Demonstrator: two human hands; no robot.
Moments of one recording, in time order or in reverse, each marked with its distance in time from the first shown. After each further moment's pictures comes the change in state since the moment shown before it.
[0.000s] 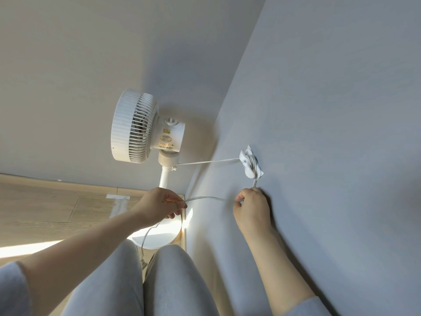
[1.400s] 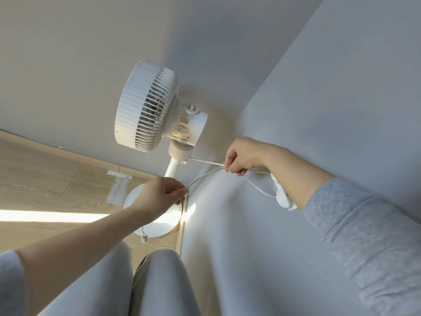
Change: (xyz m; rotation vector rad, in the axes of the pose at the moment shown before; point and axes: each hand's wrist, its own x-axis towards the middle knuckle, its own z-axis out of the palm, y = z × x) left_hand 0.073 -0.039 -0.009 0.001 0.244 0.016; right_hand 0.184 -0.093 0.005 -0.179 -0.813 -0.302
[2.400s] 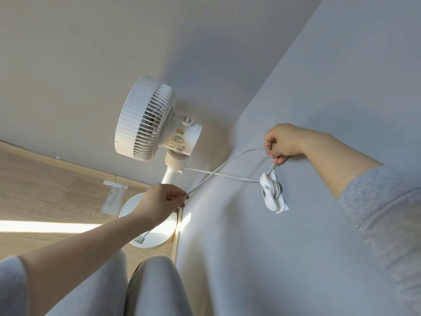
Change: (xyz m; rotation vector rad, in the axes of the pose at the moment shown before) left_hand -0.012 0.014 0.003 -0.093 0.001 0.011; right_hand -0.047 0.045 -0.075 -0.081 0.194 0.177
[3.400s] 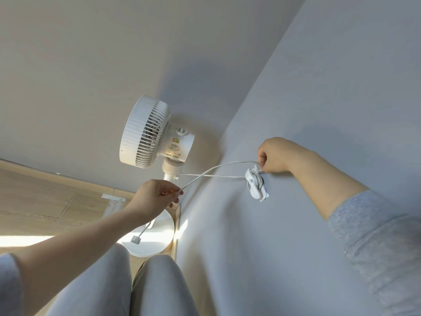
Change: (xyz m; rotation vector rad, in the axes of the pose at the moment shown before) left_hand -0.050 0.040 -0.029 0.049 0.025 0.091; right_hand -0.098 -0.010 0.011 -0.365 0.162 -0.037
